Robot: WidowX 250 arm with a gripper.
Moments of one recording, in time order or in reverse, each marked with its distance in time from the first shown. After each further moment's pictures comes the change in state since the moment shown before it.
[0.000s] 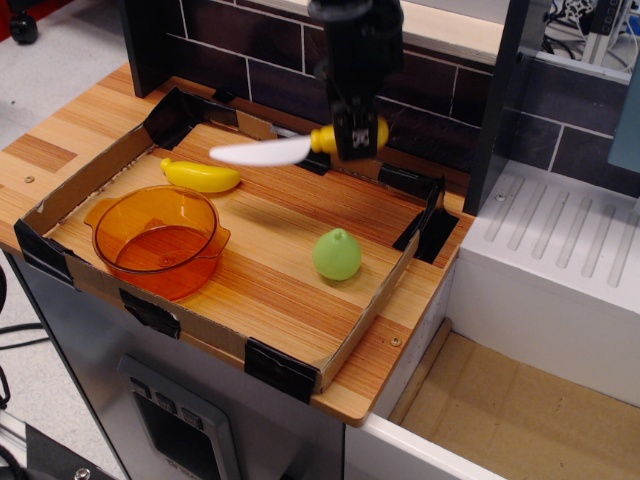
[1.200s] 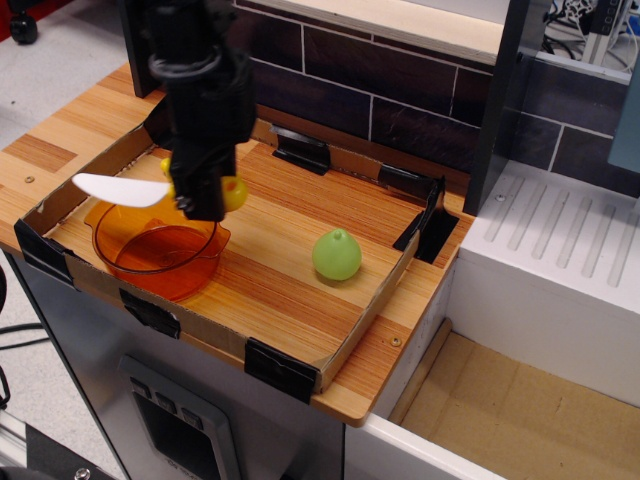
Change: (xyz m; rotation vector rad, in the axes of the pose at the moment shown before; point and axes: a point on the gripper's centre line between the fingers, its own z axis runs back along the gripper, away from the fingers) arm -0.115 -0.028 -0.006 -0.020 0.118 -0.268
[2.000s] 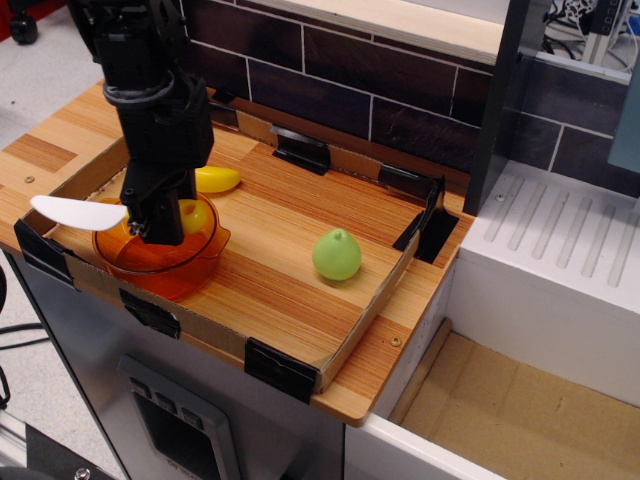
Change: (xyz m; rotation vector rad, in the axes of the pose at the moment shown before) arm -0.027 -0.017 -0.005 -0.041 0.029 0.056
